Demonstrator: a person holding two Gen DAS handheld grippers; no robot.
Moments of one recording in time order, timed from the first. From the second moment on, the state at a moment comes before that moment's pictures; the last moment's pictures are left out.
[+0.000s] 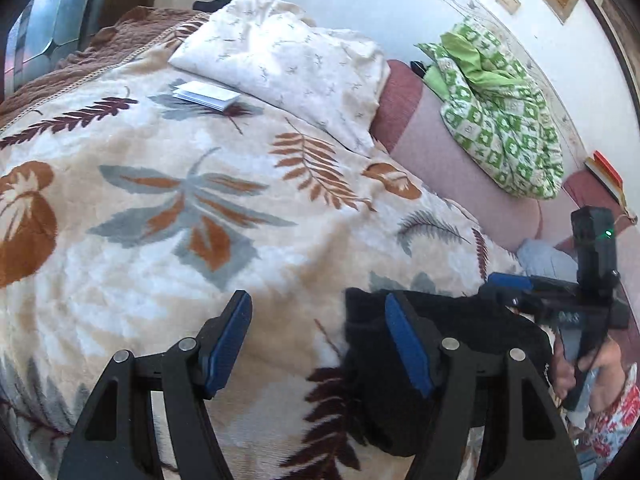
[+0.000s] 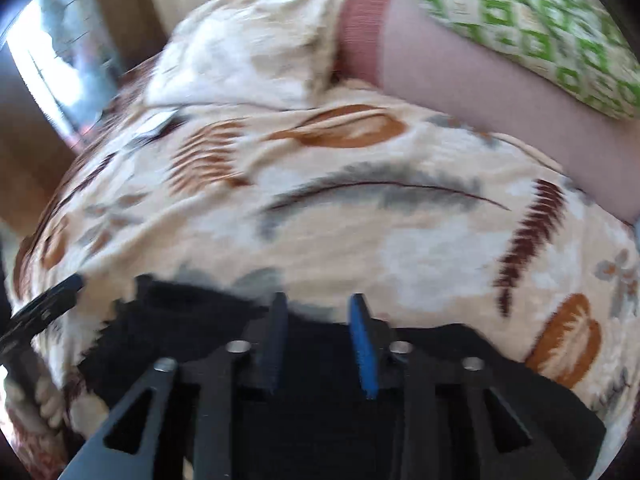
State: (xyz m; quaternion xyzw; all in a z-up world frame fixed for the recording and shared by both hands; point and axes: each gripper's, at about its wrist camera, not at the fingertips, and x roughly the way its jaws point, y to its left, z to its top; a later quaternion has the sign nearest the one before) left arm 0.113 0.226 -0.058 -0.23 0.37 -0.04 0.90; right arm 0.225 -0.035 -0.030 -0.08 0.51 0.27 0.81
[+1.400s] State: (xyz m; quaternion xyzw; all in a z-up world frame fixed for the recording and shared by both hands) left arm 0.116 0.143 -0.050 -0.20 0.37 -0.12 0.90; right arm 0.144 -0.080 -0.068 -0.08 0.53 0.10 0.84
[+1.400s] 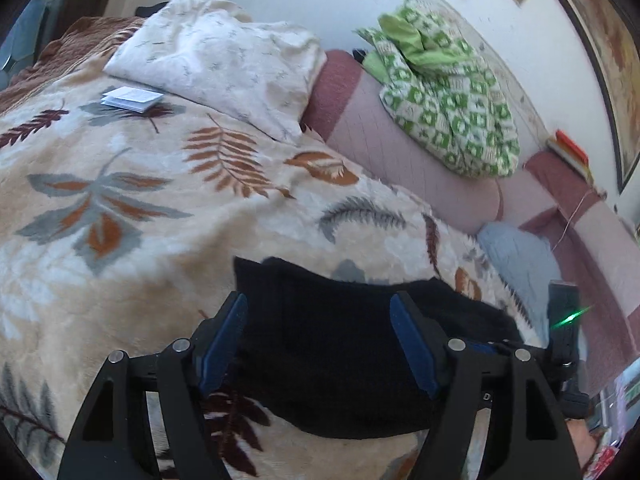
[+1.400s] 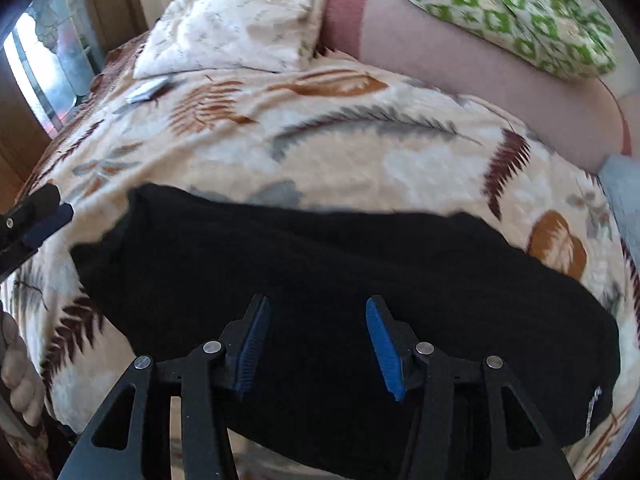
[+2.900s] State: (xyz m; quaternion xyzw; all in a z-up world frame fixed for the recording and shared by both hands) left arm 0.105 0.101 -0.075 -0.06 0.43 -0.09 0.90; right arm 0.171 -0.154 -0.048 -0.04 0.53 0.05 0.85
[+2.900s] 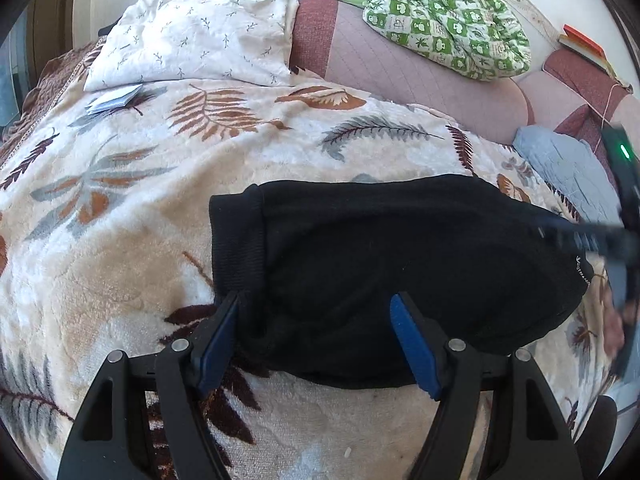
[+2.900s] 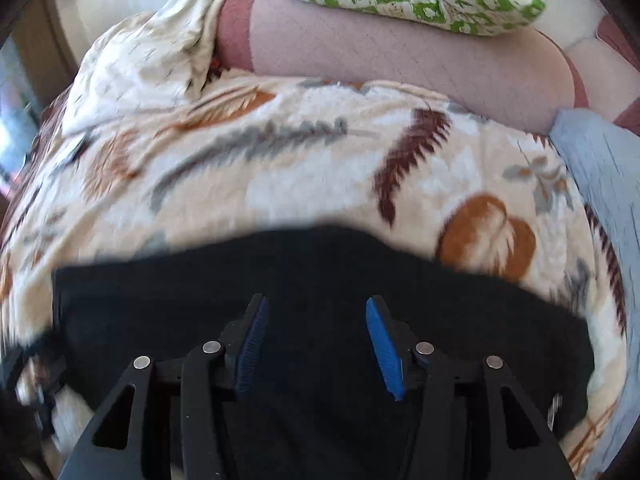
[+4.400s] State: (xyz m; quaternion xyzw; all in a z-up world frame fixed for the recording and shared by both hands) left arm -0.018 0.029 -0.025 -0.07 0.43 -0.08 0.90; right arm 0.027 -0.380 0.004 0.28 0.37 0.00 0.89
